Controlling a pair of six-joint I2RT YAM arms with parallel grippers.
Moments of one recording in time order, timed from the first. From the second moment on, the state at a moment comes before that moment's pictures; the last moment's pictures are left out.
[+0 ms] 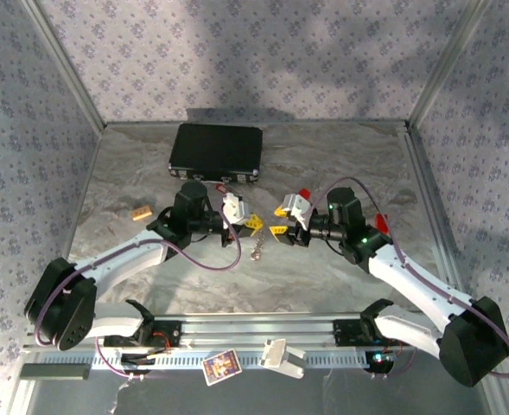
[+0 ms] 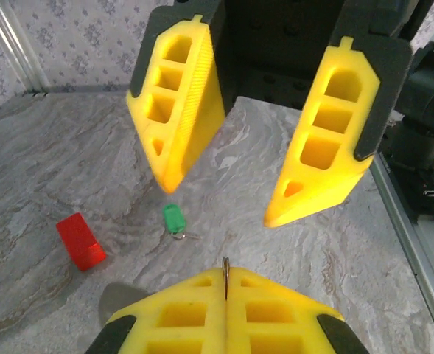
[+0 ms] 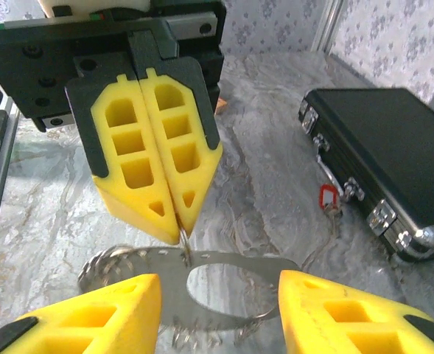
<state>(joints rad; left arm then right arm) -0.66 1.28 0.71 0.21 0.78 0.33 0.56 1.03 0.65 0.00 -0.61 -0.39</state>
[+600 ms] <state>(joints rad) -0.70 1.30 0.70 0.28 0.79 0.29 0.59 1.06 0.58 0.11 -0.66 -0.40</state>
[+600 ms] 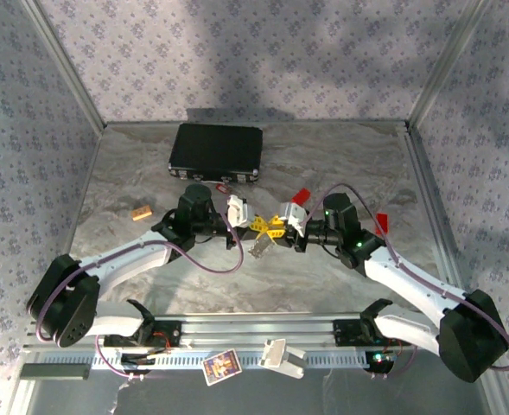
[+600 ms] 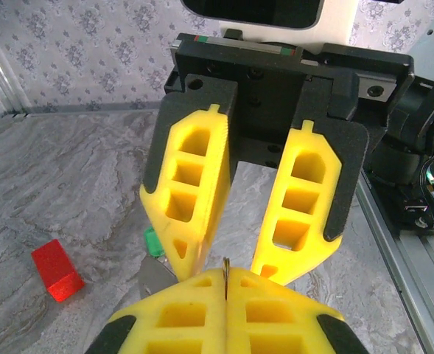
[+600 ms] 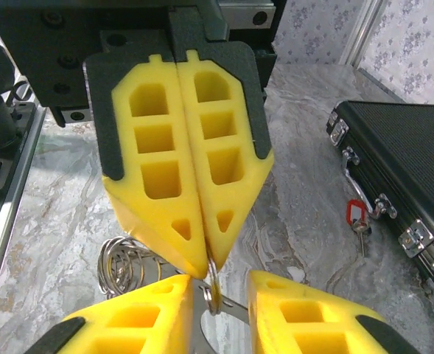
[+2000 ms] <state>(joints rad) -0.72 1.26 0.70 -0.03 0.70 0.48 0.71 1.08 0.74 -0.23 -0.53 -0.58</state>
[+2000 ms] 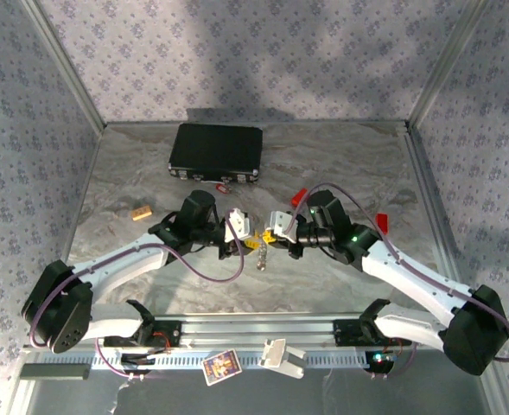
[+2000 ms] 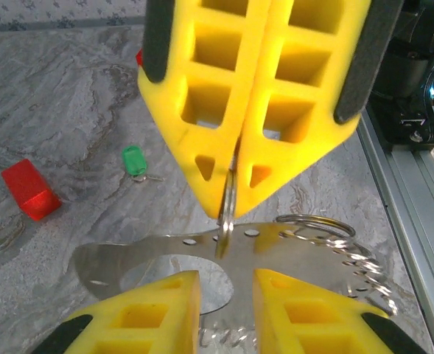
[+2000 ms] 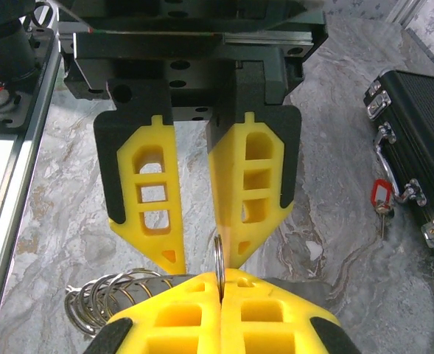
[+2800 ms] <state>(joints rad) -0.72 1.23 0.69 0.05 0.70 0.44 0.71 1.10 0.74 -0.22 -0.52 -0.57</state>
